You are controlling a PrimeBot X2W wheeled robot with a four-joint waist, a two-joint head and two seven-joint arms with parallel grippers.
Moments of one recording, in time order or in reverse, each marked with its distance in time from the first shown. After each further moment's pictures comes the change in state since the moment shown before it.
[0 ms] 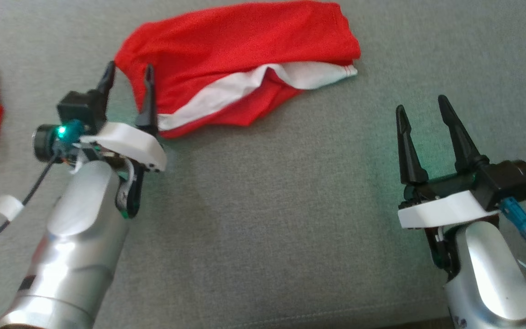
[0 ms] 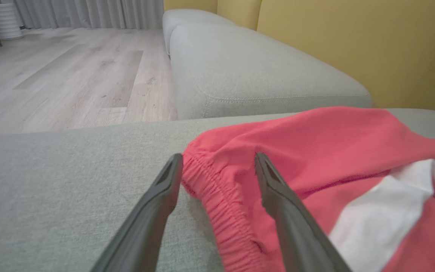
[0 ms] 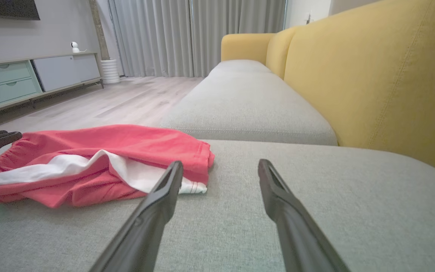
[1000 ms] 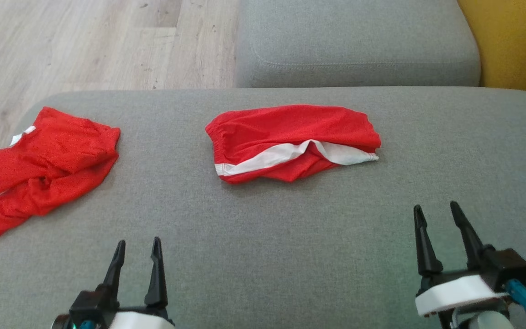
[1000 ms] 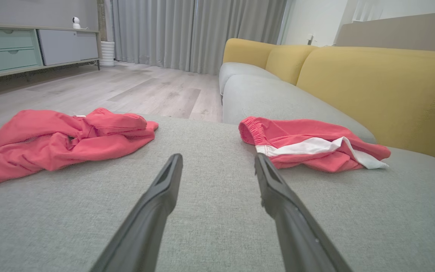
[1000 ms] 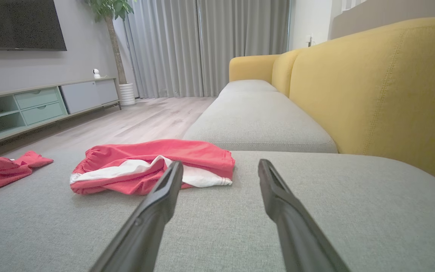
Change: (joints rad) left arm 0.788 0.031 0.044 -0.540 -0.003 0.144 -0.081; right arm 0.305 0.009 -0.084 0.041 0.036 0.000 0.005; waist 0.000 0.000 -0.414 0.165
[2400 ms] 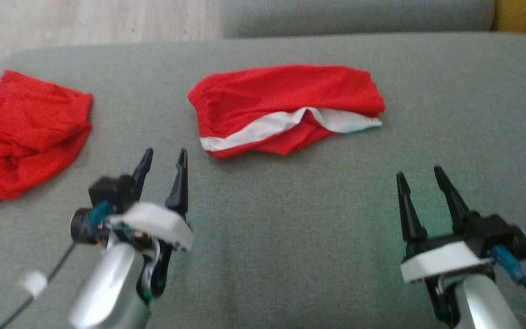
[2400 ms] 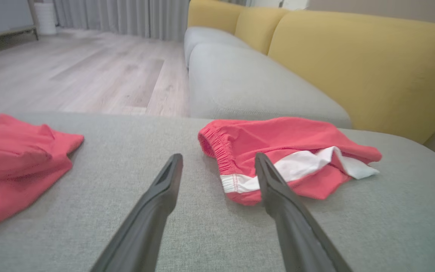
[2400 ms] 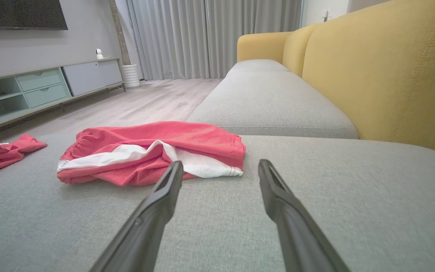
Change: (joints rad) left arm -0.367 -0.027 -0.061 0.113 -0.033 -0.072 0.204; right arm -0.110 0.000 0.050 0.028 -0.014 0.000 -0.001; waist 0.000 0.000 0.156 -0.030
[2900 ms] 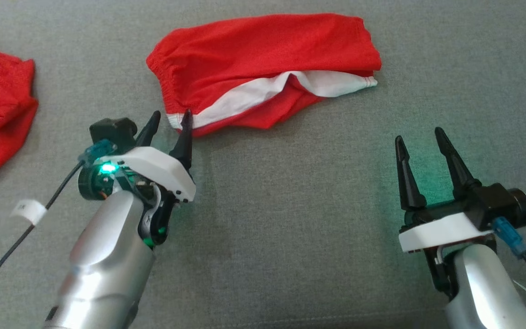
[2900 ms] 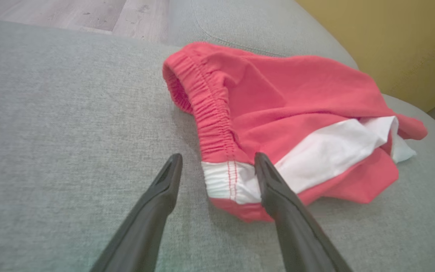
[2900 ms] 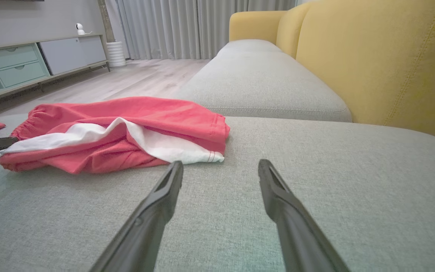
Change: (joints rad) left arm -0.278 -0.073 0.024 0.295 -0.109 -0.098 0.106; right arm -0.122 -0.001 0.009 -0.022 -0.047 0.000 0.001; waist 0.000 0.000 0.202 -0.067
